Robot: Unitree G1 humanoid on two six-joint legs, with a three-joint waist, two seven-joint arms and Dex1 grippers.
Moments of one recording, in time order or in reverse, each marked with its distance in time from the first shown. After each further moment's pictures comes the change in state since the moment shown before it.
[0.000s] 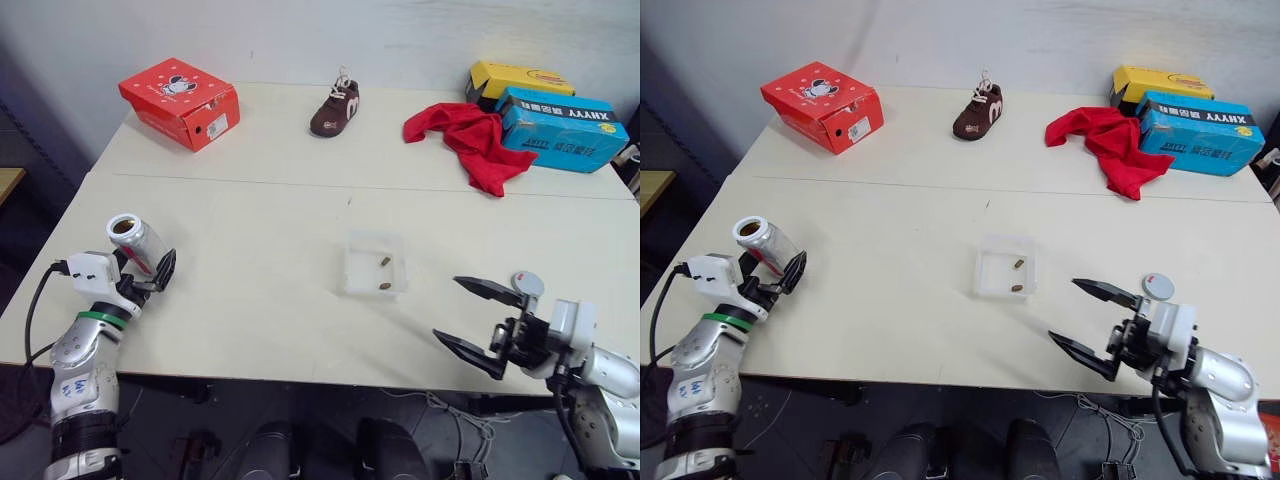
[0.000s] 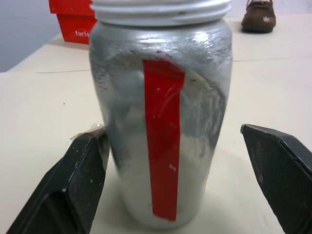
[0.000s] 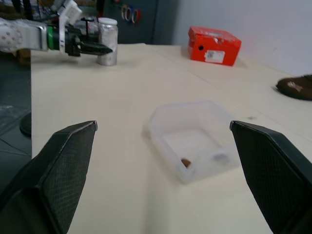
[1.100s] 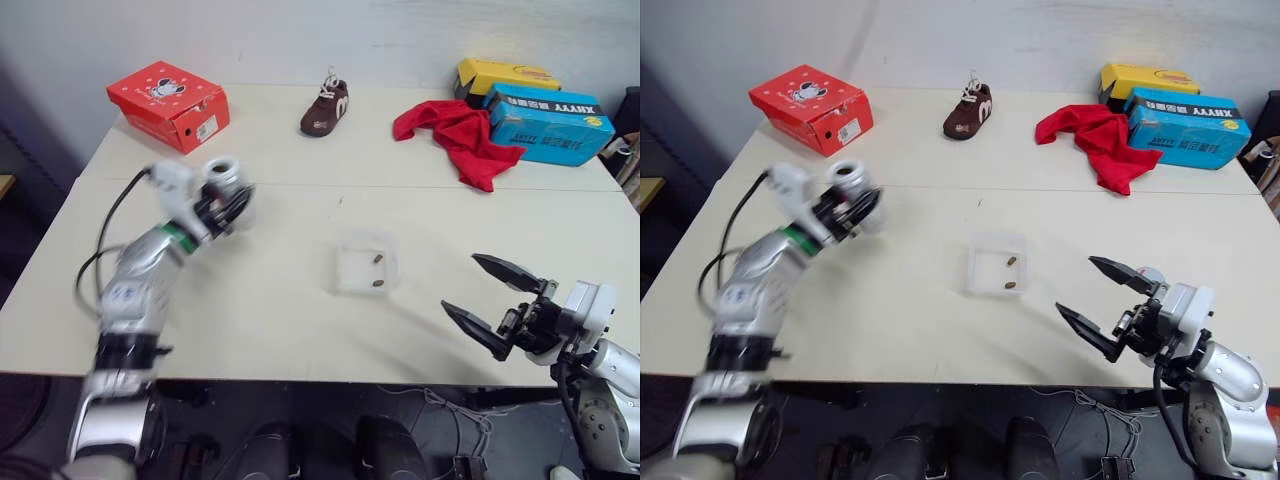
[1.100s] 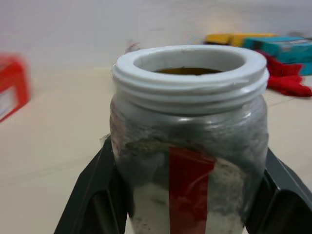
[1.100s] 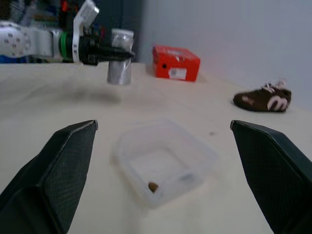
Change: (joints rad) left arm -0.302 -0.021 -0.178 -0.073 -0.099 0.277 0.095; right arm -0.095 0.051 0.037 -0.140 0.000 0.077 -0.150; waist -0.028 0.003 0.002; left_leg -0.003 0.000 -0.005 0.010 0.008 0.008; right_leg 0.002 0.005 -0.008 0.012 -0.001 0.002
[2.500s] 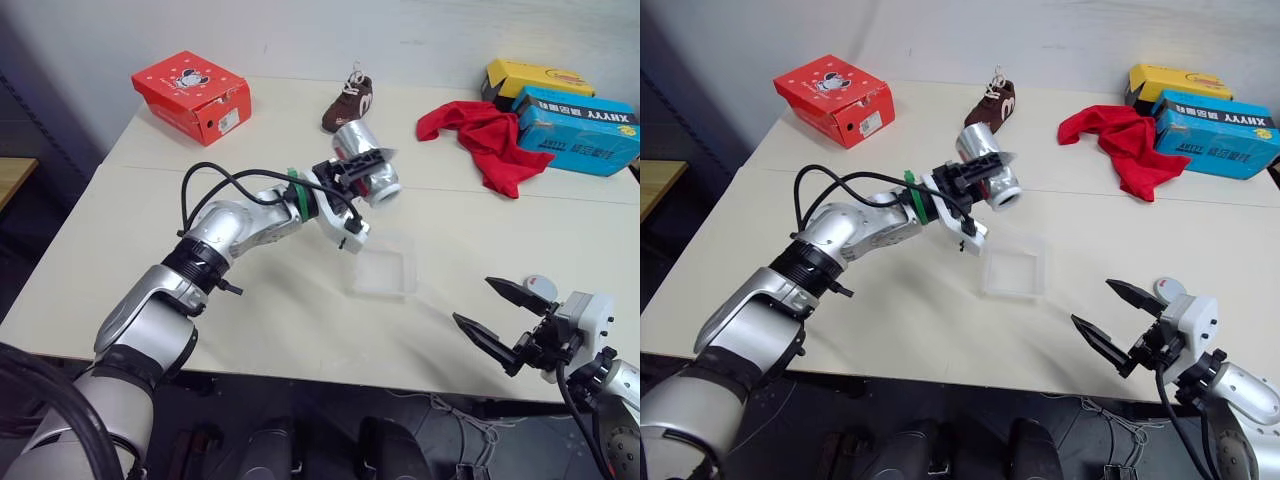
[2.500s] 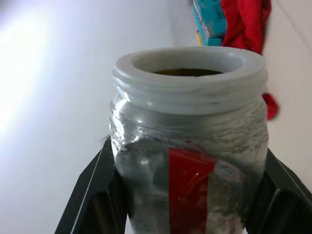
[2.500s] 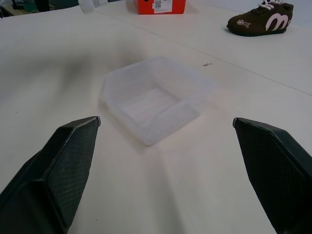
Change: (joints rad) left arm -0.753 -0.043 -0.959 0.442 1.792 -0.731 0.983; right arm 0.169 -0.064 -0.078 -0.077 -0.023 0.212 -0.203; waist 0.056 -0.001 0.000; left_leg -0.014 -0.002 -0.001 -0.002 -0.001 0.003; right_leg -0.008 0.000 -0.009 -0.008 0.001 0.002
